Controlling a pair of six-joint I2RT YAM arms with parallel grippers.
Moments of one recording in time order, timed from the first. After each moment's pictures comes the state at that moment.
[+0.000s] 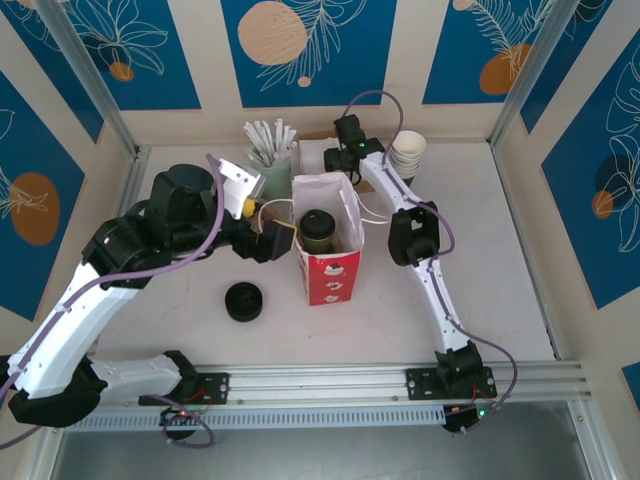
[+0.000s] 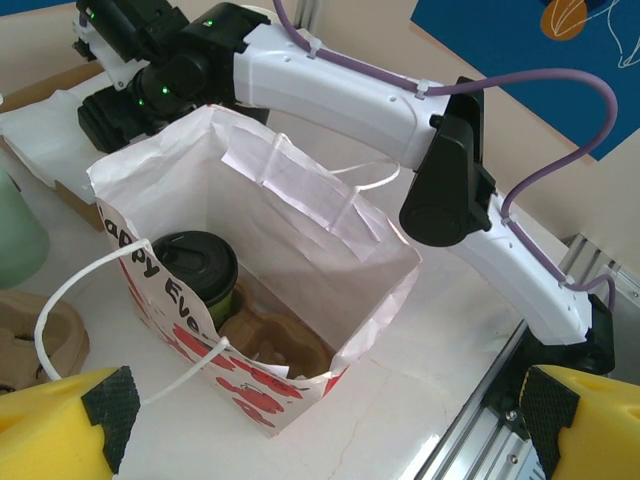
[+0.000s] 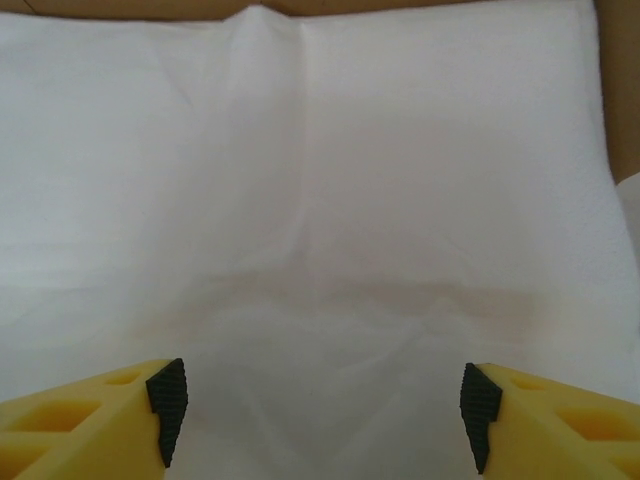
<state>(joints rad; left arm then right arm) -0.79 1.14 1.63 -1.01 0.14 -0.21 0.37 2.71 2.63 -0.80 0.13 0.20</state>
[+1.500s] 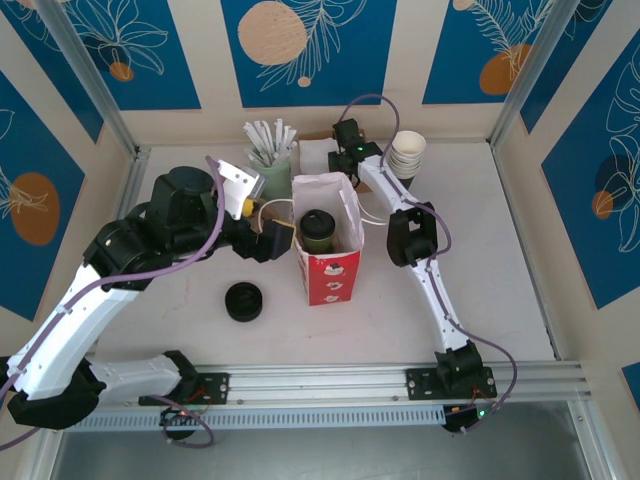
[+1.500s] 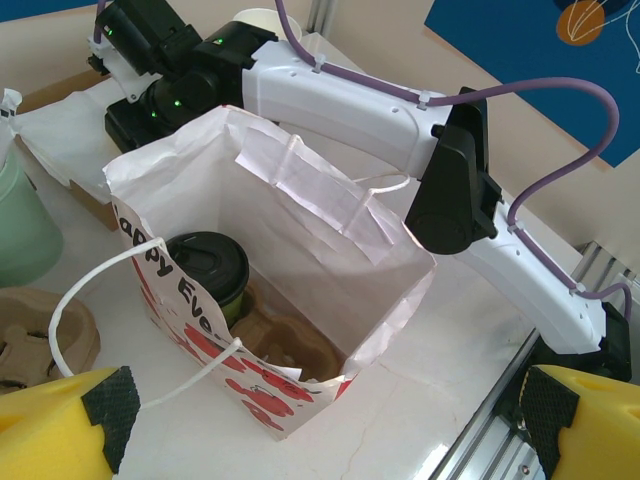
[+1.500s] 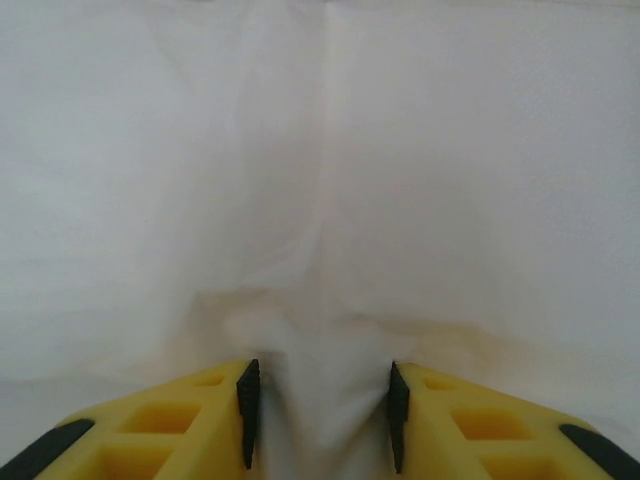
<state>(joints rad) -0.79 1.12 1.60 -0.99 0.11 -0.21 0.37 2.75 2.64 -0.76 0.12 0.16</state>
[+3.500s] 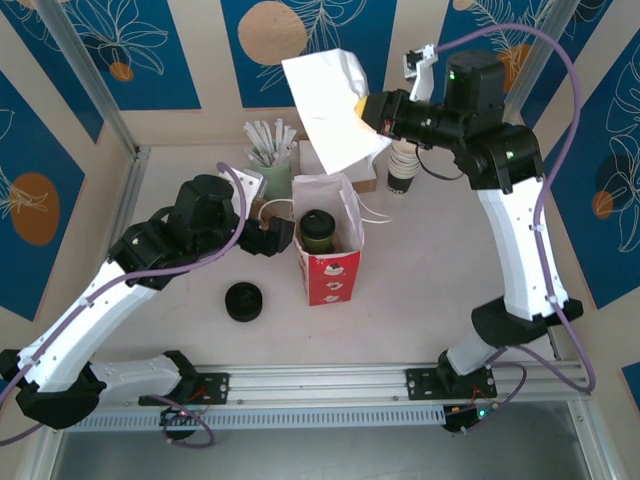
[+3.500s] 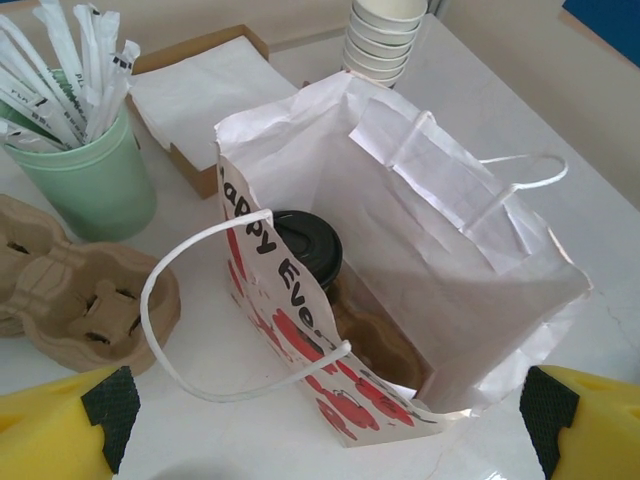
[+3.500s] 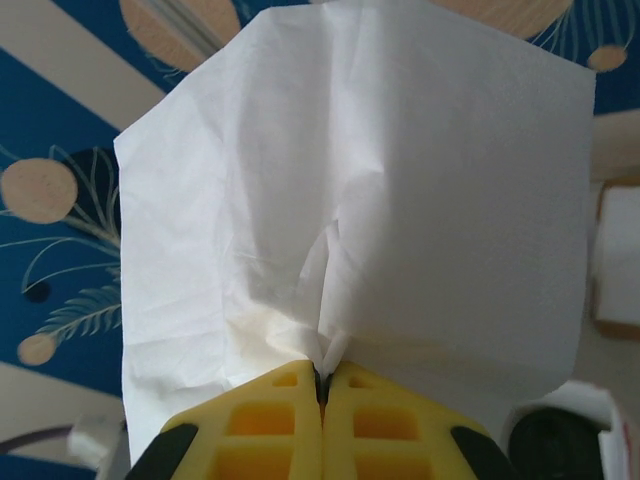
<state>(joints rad) -0.79 1.13 1.46 -0.91 -0.10 -0.26 0.41 1.57 2.28 -1.01 -0.47 0.63</state>
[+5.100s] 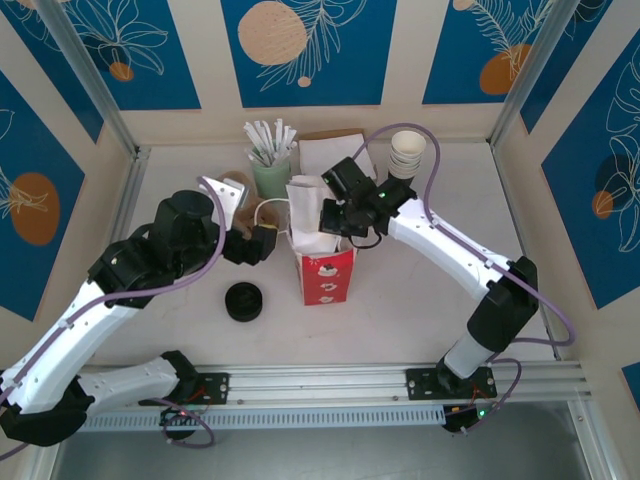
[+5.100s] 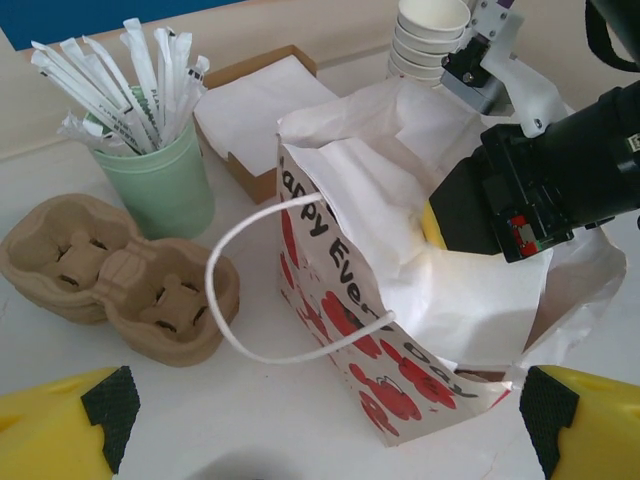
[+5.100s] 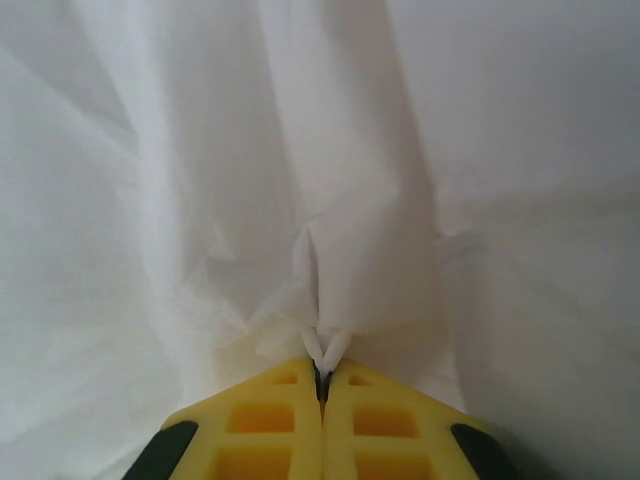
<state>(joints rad) -0.79 1.00 1.37 -0.91 -0.19 -0.21 0.74 1.61 1.55 -0.96 0.04 0.78</state>
